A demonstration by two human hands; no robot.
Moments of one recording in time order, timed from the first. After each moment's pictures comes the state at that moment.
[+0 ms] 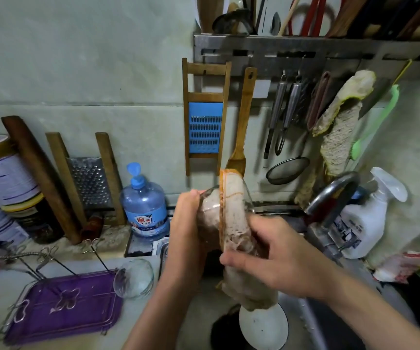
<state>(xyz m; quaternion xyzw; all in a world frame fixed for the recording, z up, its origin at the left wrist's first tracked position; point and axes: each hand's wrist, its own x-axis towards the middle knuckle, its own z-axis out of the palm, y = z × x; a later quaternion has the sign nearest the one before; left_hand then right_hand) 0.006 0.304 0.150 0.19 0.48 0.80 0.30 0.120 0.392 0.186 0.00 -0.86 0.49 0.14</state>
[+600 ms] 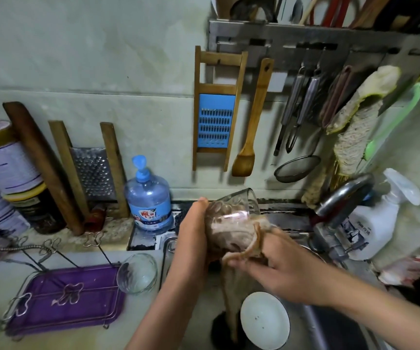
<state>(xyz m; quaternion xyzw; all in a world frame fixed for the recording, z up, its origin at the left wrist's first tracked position) -0.007 0.307 0.137 0.11 0.52 0.75 0.40 0.103 0.405 0.161 0.08 -0.94 0.32 0.12</state>
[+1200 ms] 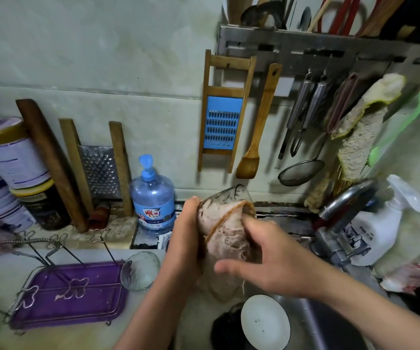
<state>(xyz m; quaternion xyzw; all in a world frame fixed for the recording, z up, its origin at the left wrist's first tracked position) -0.018 0.298 0.135 0.13 0.50 0.77 0.37 0.093 0.387 0.171 -0.02 -0.86 0.51 0.07</state>
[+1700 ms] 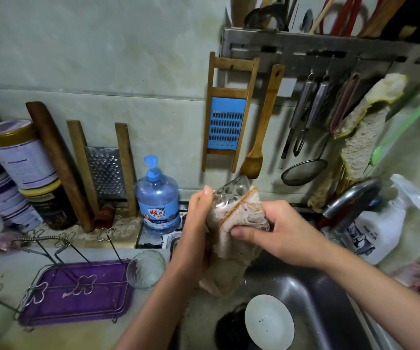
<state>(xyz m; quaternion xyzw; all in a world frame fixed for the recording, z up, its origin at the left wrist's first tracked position) -0.019 0.292 0.129 0.17 0.49 0.77 0.36 0.085 0.402 0.176 -0.06 -0.86 0.50 0.10</state>
